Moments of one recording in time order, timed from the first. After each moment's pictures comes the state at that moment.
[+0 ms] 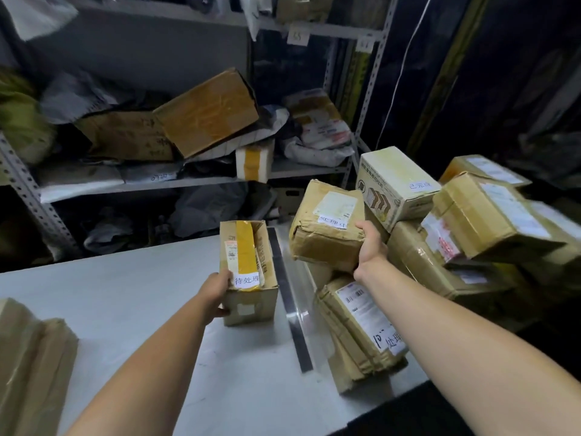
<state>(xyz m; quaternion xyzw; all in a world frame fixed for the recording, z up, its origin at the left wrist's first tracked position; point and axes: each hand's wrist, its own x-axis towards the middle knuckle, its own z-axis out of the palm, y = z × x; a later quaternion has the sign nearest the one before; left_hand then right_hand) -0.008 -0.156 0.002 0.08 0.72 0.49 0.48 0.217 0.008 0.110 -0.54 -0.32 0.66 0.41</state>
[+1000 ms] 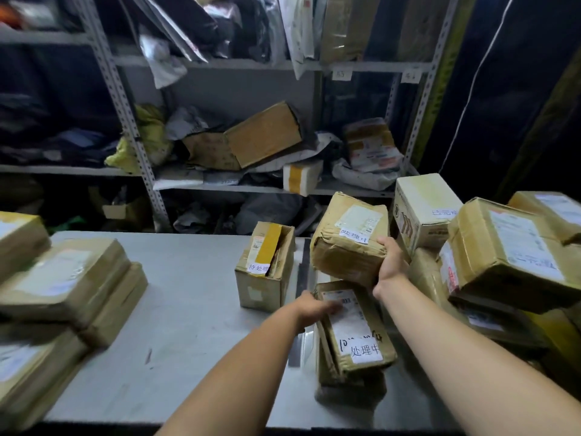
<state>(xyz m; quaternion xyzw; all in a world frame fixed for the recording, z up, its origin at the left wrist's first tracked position) 0.199 -0.084 0.023 0.15 0.77 0.40 0.48 0.295 0.054 0.107 -0.43 -0.37 0.75 0.34</state>
